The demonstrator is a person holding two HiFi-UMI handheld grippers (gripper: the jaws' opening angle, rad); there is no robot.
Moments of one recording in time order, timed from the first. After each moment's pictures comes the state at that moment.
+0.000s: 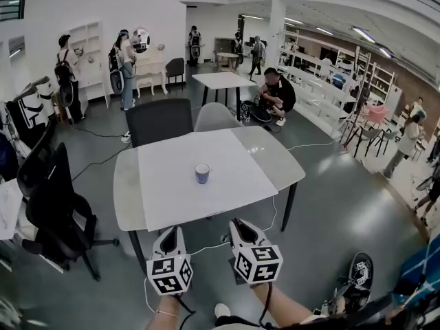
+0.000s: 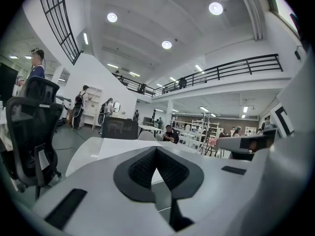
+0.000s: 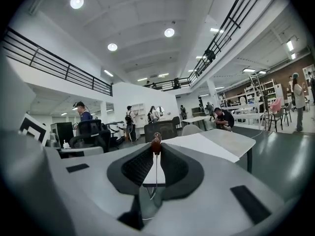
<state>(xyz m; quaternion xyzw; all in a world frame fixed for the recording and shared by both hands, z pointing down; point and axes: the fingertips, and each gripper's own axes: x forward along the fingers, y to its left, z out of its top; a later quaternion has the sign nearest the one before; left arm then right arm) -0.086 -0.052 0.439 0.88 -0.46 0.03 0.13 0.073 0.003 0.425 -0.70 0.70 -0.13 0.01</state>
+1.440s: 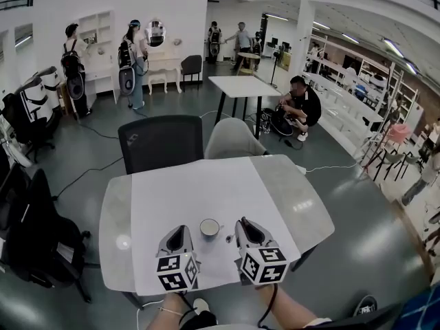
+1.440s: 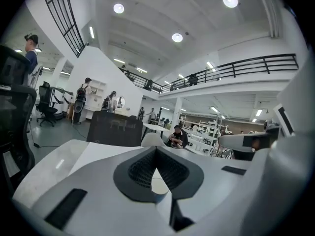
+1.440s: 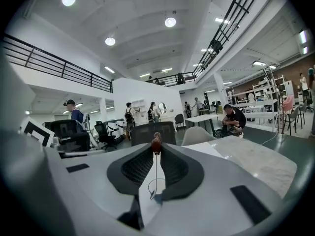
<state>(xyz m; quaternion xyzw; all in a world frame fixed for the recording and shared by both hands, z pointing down) 0.019 -0.316 0.465 0.86 -0.49 0.03 0.16 0.177 -0.269 0.438 -0.68 0.72 -0.15 -0.01</state>
